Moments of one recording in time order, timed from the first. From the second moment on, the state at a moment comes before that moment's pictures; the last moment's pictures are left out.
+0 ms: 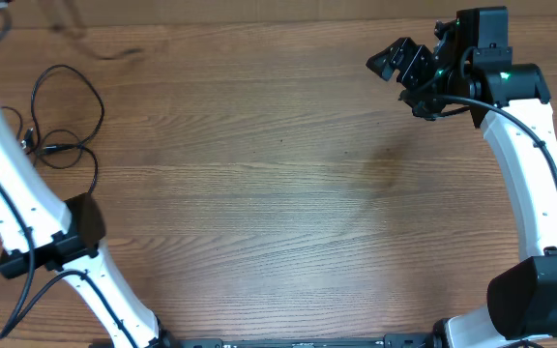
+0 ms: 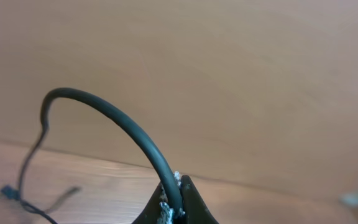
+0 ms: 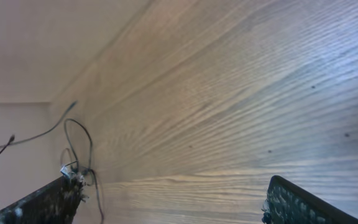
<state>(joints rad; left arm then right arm) 0.39 2.23 3.12 -1.25 0.57 -0.30 0.05 1.70 1.63 -0.84 -0.45 0.66</state>
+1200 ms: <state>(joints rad) 0.50 1.95 3.00 -1.46 0.48 -0.20 0.06 1.35 1.63 -1.25 -0.21 0.43</state>
